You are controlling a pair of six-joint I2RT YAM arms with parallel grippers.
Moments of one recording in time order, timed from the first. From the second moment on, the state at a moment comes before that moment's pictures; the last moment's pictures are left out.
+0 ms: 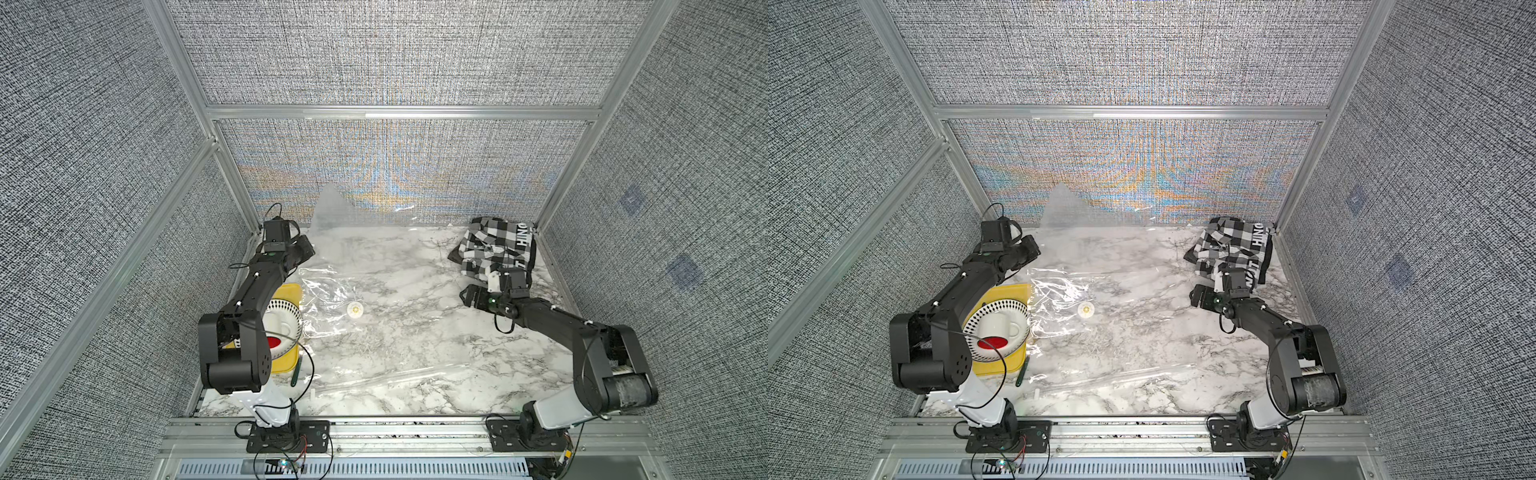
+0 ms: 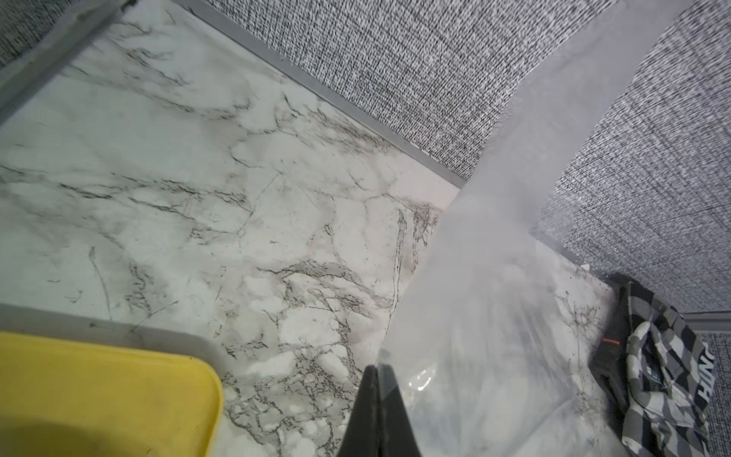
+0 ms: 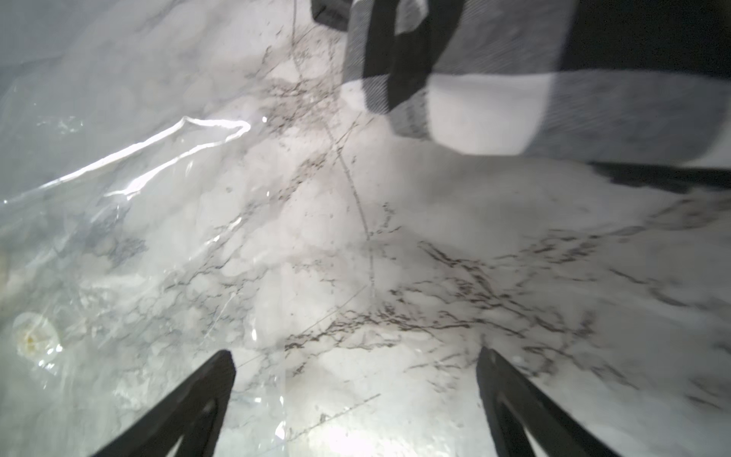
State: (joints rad) left arm 0.02 1.64 1.25 -0.28 0.18 -0.52; right arm 0.13 1.55 0.76 -0.08 -0.26 0.35
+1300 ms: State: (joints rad) left arm 0.09 0.92 0.63 0.08 -0.16 -0.53; right arm 0.32 2.06 1.68 -0.43 -0.27 0.23
